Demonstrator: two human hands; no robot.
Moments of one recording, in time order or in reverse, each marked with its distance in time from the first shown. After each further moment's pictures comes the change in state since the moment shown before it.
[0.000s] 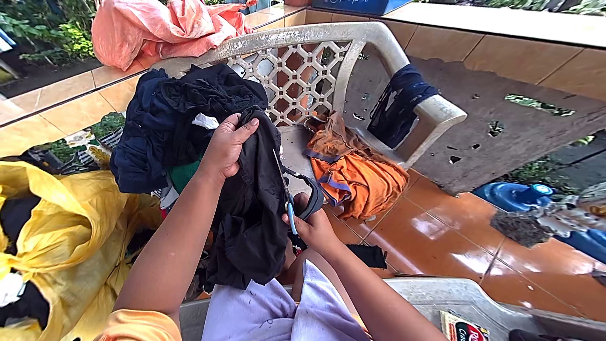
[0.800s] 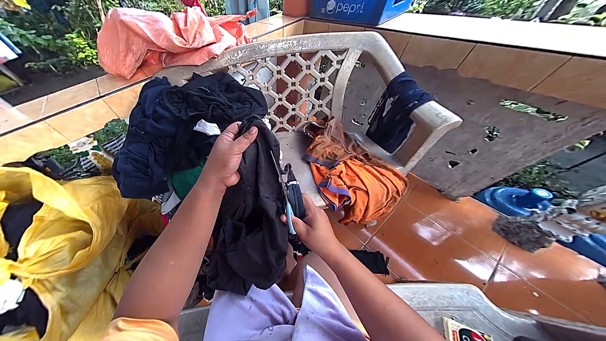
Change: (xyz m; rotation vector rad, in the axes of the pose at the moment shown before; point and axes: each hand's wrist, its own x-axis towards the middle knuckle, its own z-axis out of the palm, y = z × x) left_hand -0.009 -0.003 -0.001 -0.038 -0.035 0.038; right_hand 0.006 -0.015 -0.003 -0.174 0.007 0.009
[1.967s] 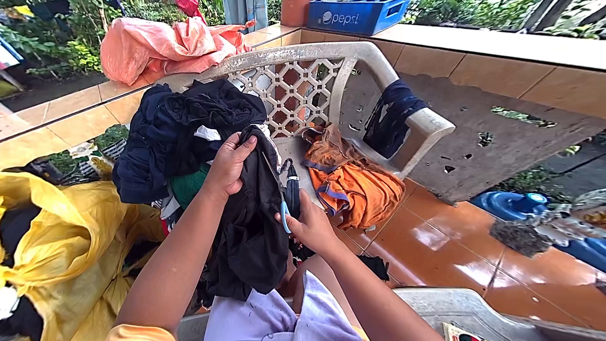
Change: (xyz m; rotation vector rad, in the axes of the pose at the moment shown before) left_hand -0.006 -0.007 0.000 -0.045 0.007 -0.022; right_hand 0.017 -0.026 -0.011 -0.141 -0.089 0.118
